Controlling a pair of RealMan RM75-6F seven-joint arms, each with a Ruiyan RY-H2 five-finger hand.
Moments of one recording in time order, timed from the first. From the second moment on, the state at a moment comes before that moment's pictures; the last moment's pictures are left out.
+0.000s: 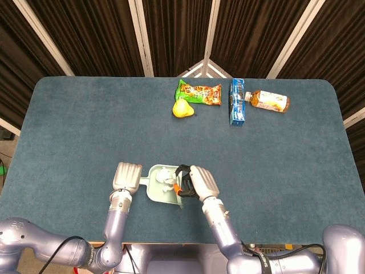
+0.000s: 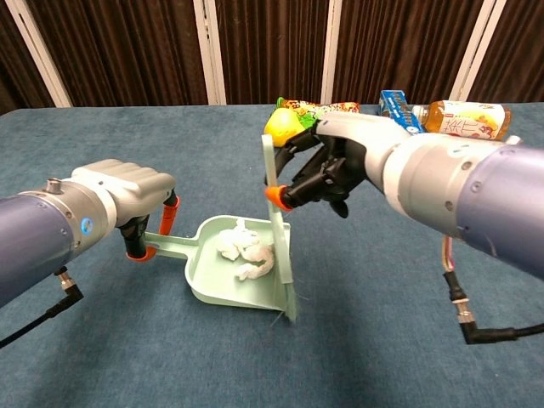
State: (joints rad) left arm -0.91 -1.79 -0.22 -1.78 0.38 1.49 1.27; right arm 0.77 -1.76 0.40 -2.03 -0.54 1.32 -0.47
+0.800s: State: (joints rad) left arm -0.91 -1.79 -0.21 -1.78 0.40 1.48 1.24; right arm 0.78 -1.61 0.54 -2.14 -0.42 1.29 -0.39
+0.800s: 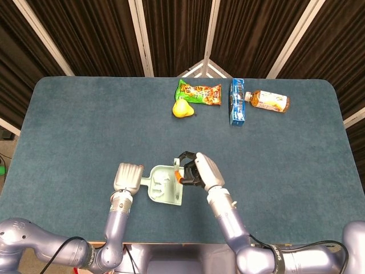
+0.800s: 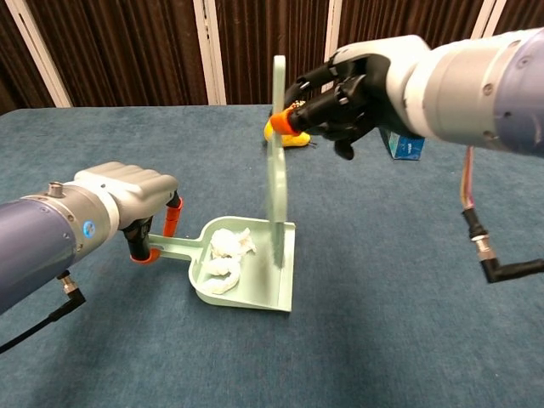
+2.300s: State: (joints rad) left arm -0.43 -1.23 0.14 -1.91 1.32 1.45 0.37; right arm 0.57 -1.42 0.10 -1.76 -0.95 1.36 -0.62
